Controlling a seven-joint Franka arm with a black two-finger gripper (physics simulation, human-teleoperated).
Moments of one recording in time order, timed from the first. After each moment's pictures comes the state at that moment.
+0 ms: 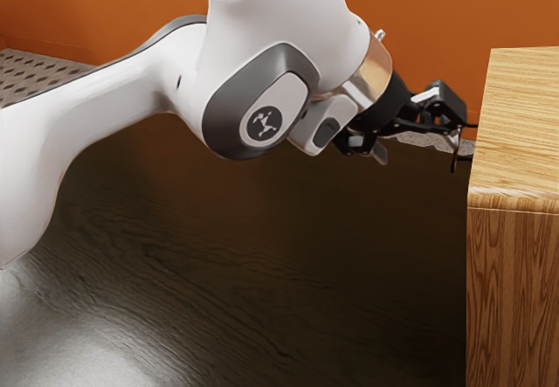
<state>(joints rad) -0.05 0.11 -0.31 -1.50 0.11 2.19 2.38</state>
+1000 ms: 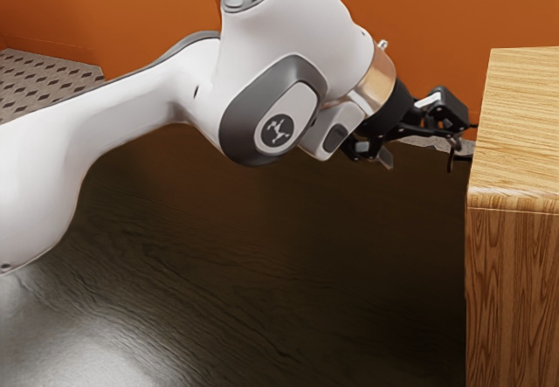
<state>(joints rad) -0.04 0.16 -0.31 -1.49 0.09 2.25 2.38</state>
